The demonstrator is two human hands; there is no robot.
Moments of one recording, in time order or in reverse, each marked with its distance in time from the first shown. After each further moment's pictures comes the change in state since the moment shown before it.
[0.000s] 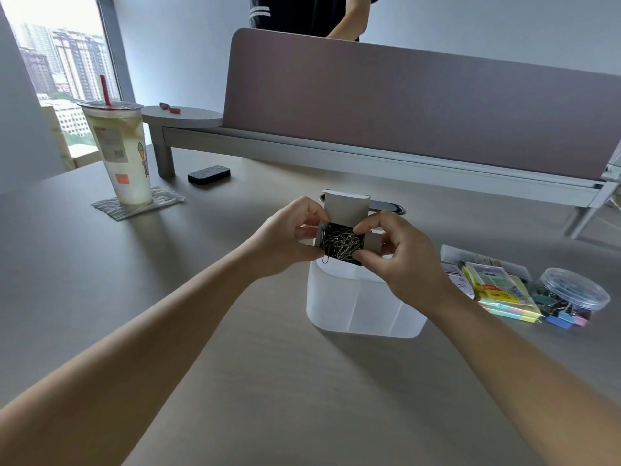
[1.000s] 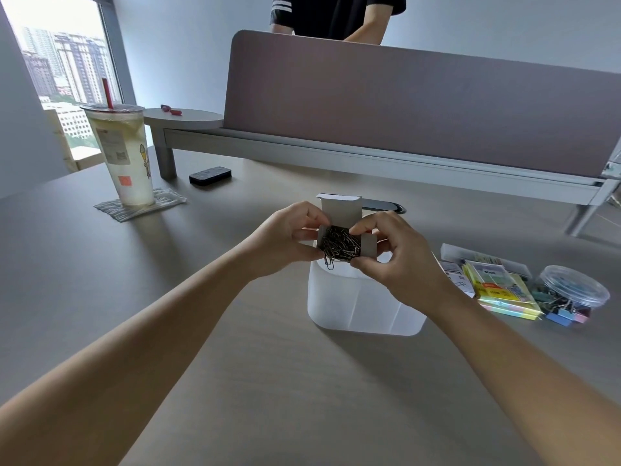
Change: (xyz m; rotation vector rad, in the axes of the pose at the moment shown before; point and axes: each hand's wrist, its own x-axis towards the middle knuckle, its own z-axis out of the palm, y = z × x) left_hand -0.005 0.006 -0.001 -0.050 -0.049 -0.029; right_hand -0.003 0.003 -0.001 -0.017 -0.059 -0.032
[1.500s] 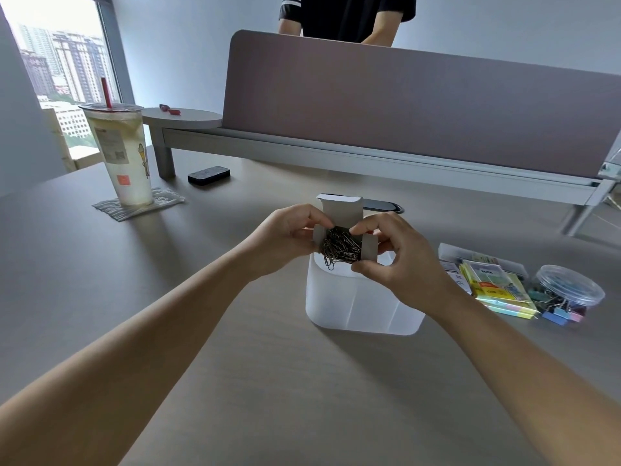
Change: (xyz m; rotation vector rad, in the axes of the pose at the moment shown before) left_hand -0.002 0.004 0.005 0.002 0.023 0.022; right_hand -0.003 0.004 -0.004 -0.015 -0.019 -0.017
